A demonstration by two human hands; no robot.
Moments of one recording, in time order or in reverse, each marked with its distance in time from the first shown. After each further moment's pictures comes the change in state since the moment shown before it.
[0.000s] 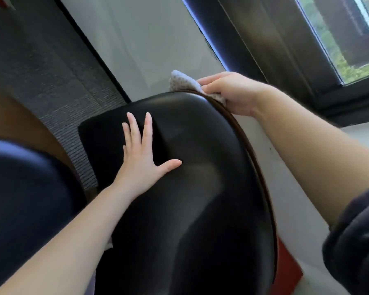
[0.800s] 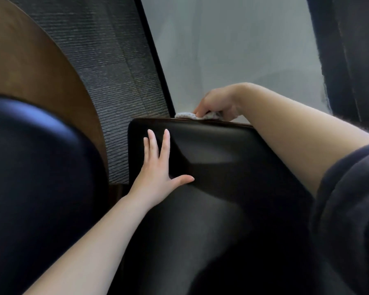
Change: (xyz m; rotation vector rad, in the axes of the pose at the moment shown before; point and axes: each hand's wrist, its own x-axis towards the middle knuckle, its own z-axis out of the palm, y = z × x) left_hand 0.026 -0.121 -0.023 -0.132 0.045 -0.184; right_hand 0.186 -0.056 0.141 -0.641 -0.219 0.486
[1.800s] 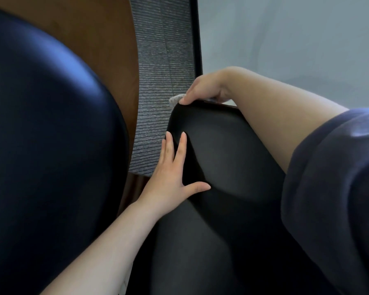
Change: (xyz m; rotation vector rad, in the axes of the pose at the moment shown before) left_hand 0.004 -0.110 0.029 -0.235 0.059 0.017; right_hand 0.125 -0.099 0.095 -0.465 0.027 -0.129
